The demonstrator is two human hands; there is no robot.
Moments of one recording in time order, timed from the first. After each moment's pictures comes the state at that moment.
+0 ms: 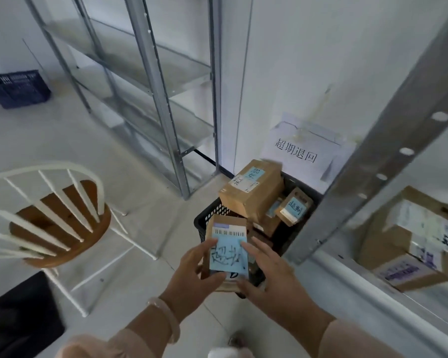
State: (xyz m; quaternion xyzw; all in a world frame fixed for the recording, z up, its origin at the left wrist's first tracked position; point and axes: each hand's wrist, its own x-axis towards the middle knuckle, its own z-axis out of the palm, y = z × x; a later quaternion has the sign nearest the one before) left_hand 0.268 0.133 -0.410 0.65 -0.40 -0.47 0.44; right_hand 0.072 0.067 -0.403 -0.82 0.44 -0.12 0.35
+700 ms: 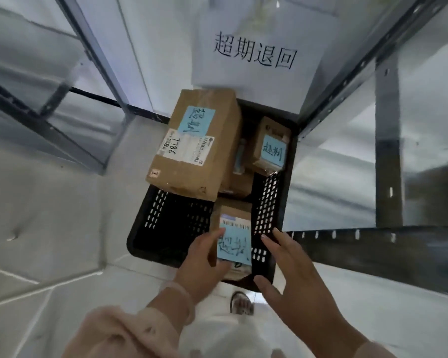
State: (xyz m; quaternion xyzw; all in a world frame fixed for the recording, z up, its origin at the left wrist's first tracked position) left_hand 0.302 -0.096 -0.653 0.59 -0.50 -0.61 0.20; right_hand 0.109 -0.053 -0.558 -0.65 0.69 -0.06 0.30
